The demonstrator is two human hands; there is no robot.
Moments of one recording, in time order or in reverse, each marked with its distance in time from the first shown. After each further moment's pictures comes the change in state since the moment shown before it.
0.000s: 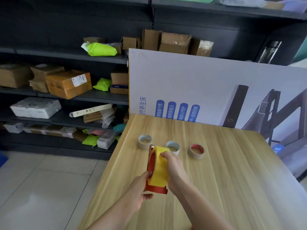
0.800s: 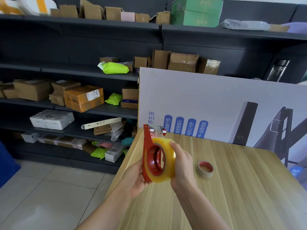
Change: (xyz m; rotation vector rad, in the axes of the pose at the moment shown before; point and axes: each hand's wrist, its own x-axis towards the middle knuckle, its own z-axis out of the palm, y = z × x) left_hand -0.004 0.075 -0.026 -0.306 -0.072 0.207; right_hand -0.026 -0.056 0.022 0.200 0.008 -0.285
